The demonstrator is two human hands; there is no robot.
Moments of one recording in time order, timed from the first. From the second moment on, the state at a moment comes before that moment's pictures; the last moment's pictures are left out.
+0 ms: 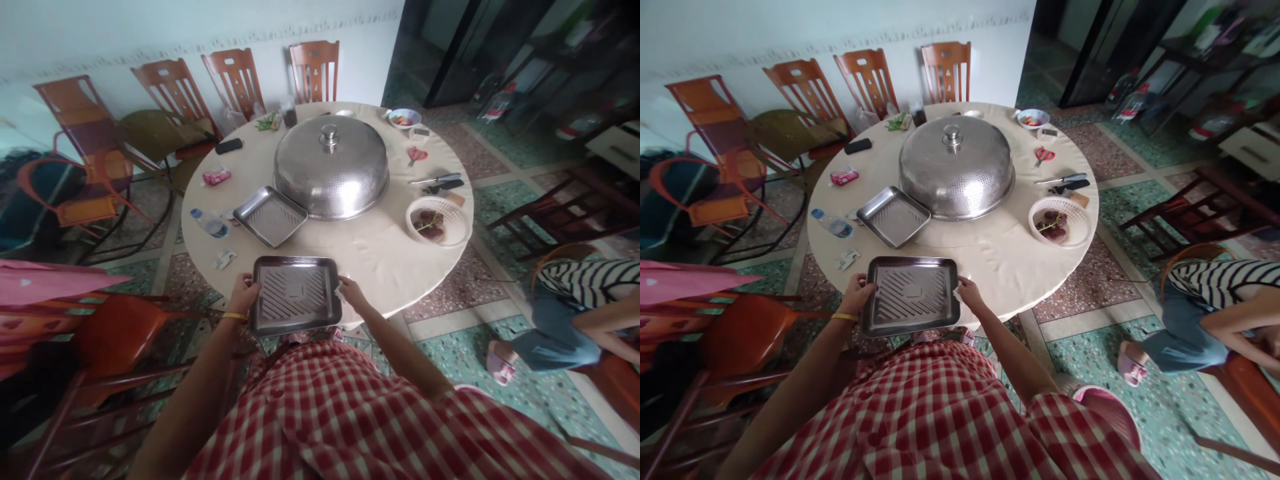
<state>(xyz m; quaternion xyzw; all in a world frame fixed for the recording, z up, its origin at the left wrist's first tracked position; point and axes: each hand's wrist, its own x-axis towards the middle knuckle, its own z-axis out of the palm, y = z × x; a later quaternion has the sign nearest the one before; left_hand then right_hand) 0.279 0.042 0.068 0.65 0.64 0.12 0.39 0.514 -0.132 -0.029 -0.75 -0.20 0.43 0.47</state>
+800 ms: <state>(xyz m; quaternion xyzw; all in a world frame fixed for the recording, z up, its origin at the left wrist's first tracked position) 0.269 -0.041 0.178 0.54 0.45 0.32 0.64 0.439 -0.168 0.018 -0.70 -0.67 0.22 0.13</state>
